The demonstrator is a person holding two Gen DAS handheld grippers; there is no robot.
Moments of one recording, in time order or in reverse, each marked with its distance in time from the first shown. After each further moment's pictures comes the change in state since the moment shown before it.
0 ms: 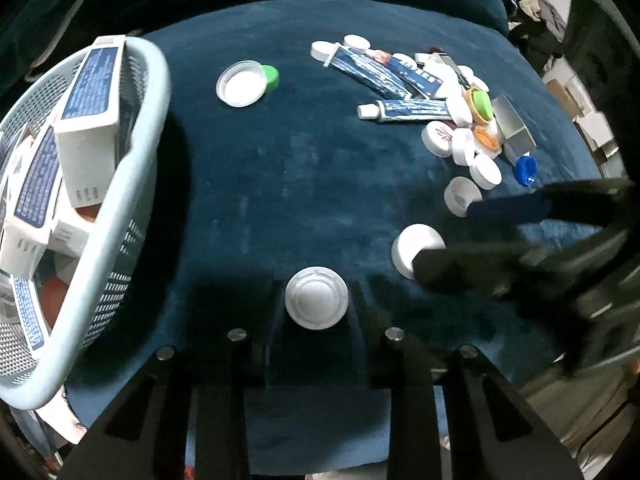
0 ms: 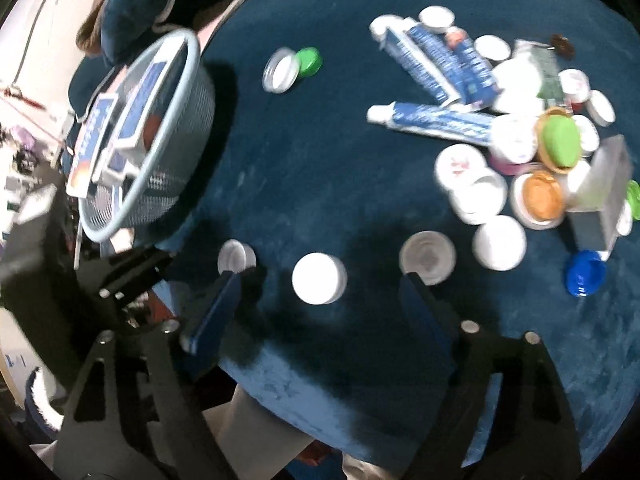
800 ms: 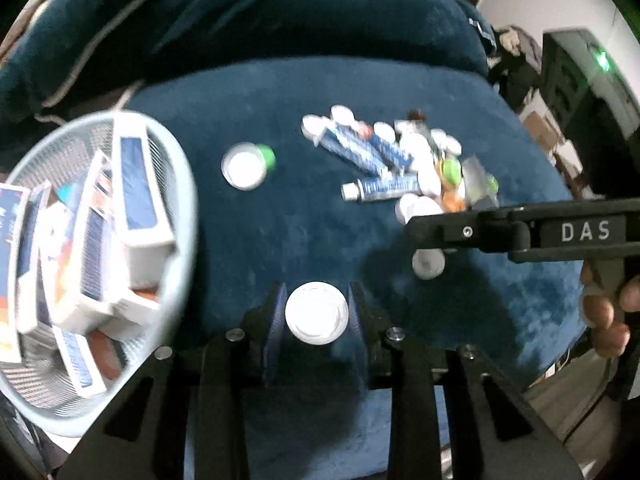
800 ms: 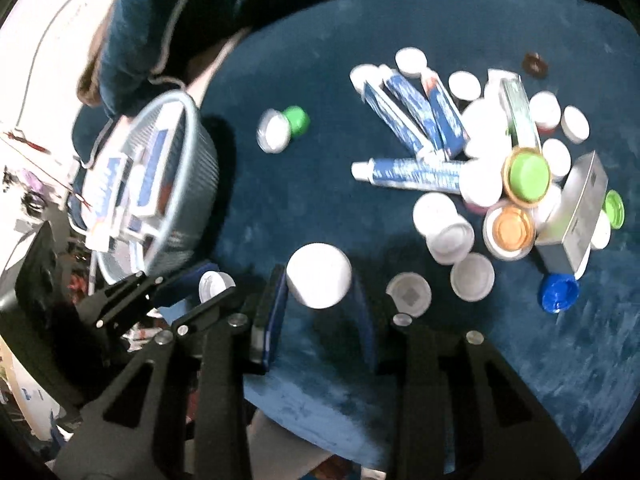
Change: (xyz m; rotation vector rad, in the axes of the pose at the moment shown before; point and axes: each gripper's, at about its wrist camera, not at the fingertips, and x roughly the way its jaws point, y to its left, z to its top) left arm -0.051 0.001 0.029 0.003 -0.180 -0.047; right arm -0.051 -0.007 0.021 0.105 -0.158 0.056
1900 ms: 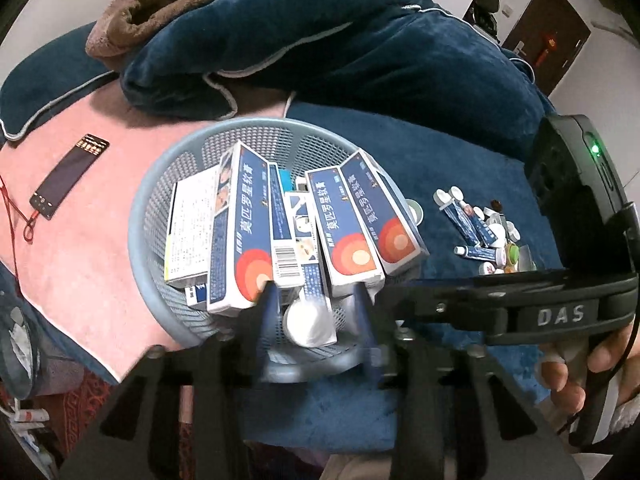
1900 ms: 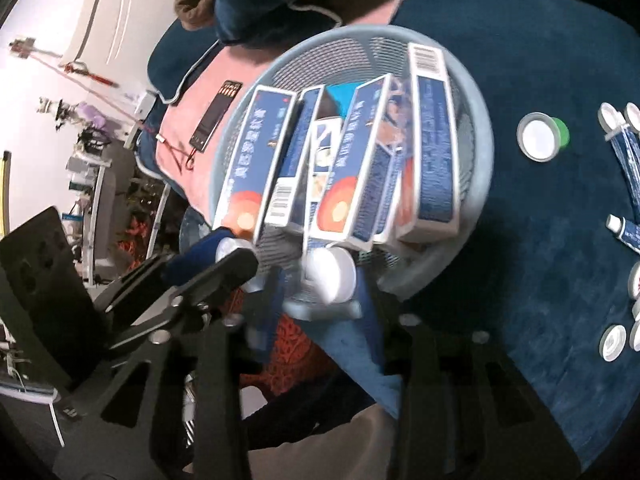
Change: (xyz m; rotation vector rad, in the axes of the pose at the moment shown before) left arm -0.111 0.136 -0.030 -0.295 -0.110 0.122; right arm 0.070 0.159 0.013 -0.169 0.173 0.210
